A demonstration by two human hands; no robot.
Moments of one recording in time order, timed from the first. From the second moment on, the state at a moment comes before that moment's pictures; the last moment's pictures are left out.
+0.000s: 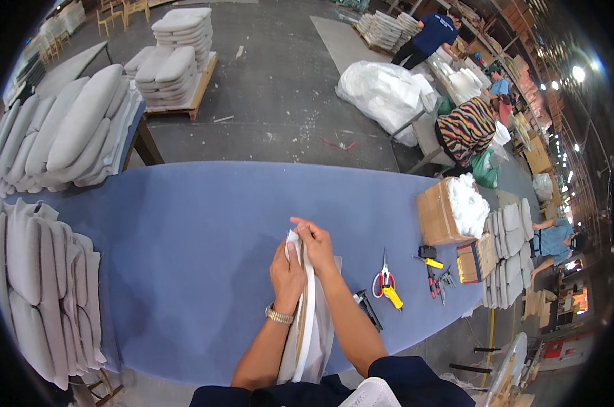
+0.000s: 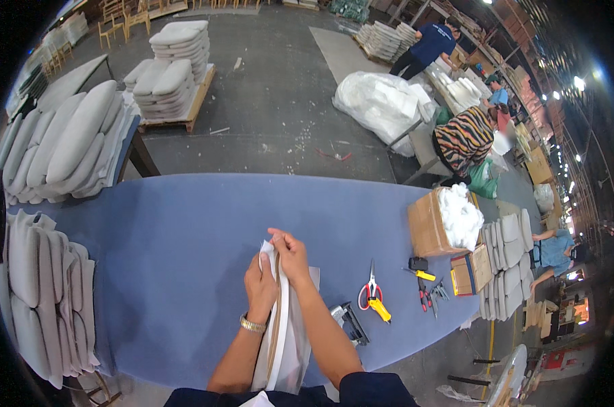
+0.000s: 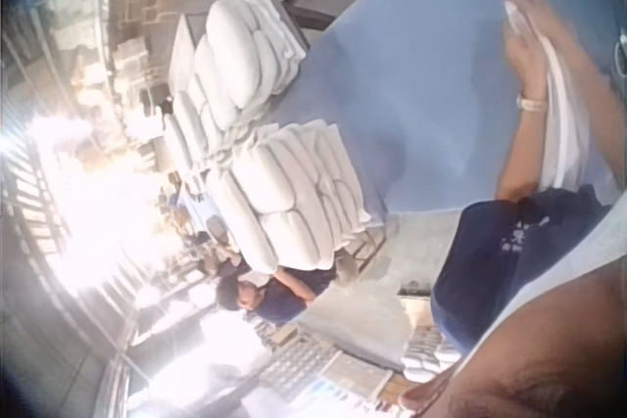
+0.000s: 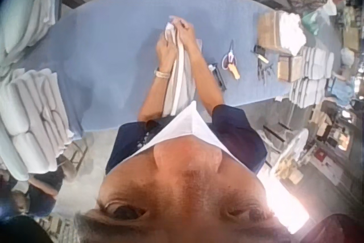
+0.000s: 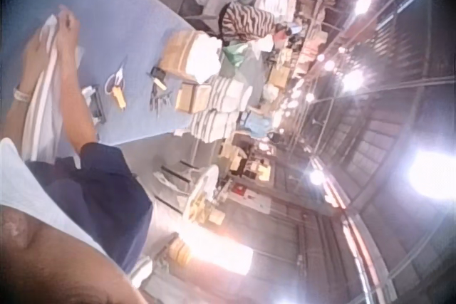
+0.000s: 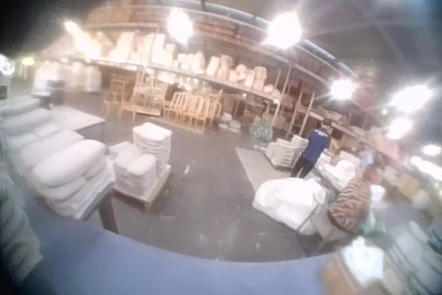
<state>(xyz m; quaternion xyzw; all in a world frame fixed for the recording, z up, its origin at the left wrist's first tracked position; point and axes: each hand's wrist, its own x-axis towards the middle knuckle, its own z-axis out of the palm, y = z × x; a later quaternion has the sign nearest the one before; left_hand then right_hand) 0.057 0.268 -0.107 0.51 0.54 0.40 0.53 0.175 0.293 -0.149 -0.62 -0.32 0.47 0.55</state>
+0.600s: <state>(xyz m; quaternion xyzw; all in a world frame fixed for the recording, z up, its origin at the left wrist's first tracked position) 0.059 0.227 -0.111 0.51 0.49 0.51 0.49 0.176 0.245 -0.126 -0.57 -0.43 0.37 0.59</state>
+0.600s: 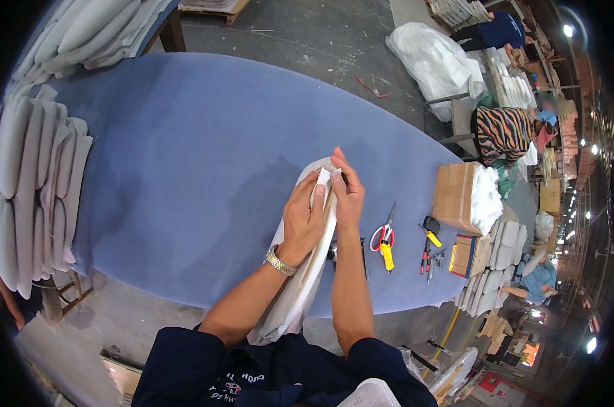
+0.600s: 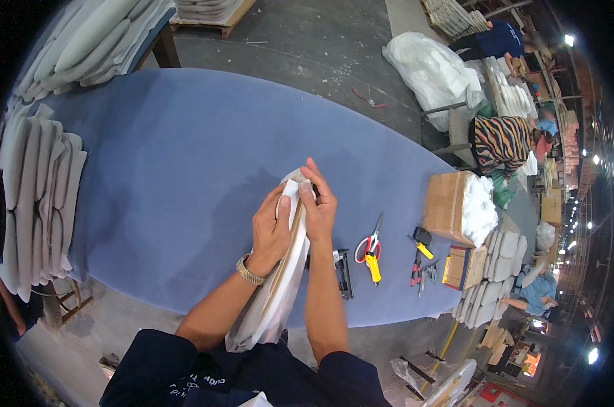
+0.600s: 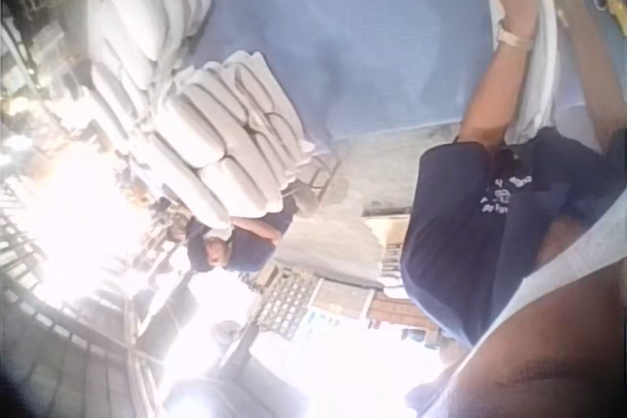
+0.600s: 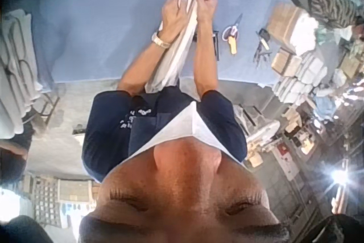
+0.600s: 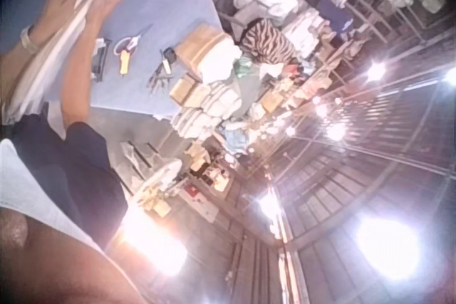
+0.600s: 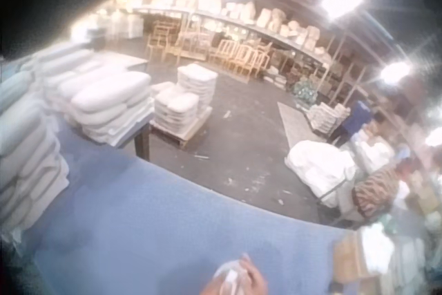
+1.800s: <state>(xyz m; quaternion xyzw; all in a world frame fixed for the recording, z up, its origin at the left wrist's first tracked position) 0.044 0.340 -0.159 0.54 0.30 0.35 0.71 0.159 0.244 -0.135 -0.56 -0.40 0.32 0.65</state>
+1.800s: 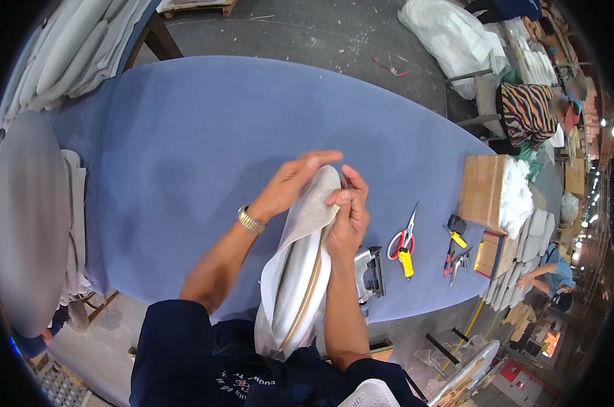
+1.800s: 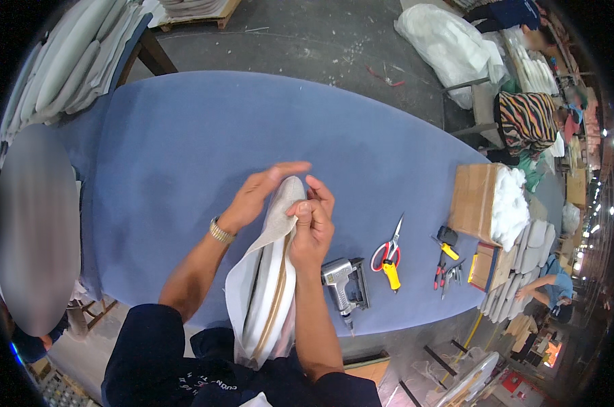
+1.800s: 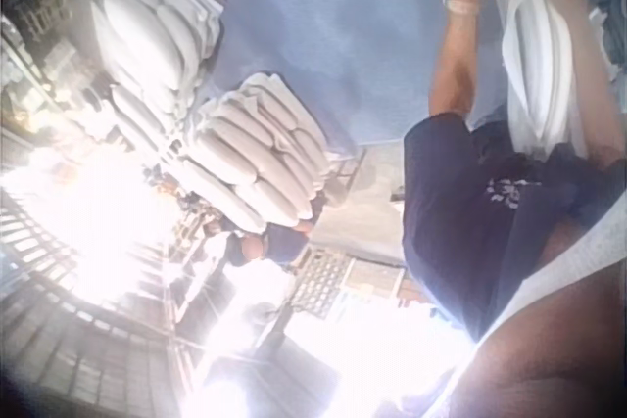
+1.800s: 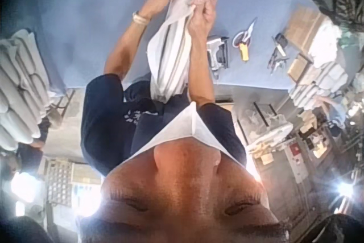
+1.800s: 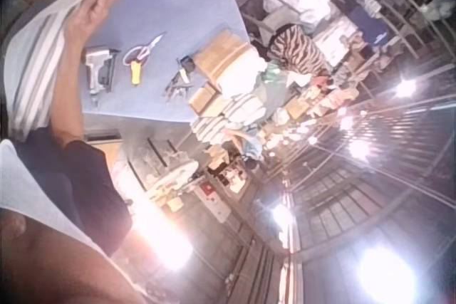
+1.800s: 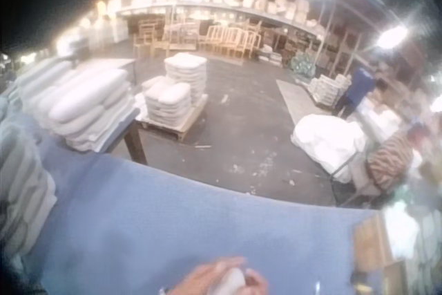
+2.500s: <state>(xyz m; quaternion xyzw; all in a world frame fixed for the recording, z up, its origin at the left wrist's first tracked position) 0.065 0.324 -0.132 0.60 0.32 0.34 0.65 0.159 0.228 -0.118 -0.61 -0.34 0.36 0.62</state>
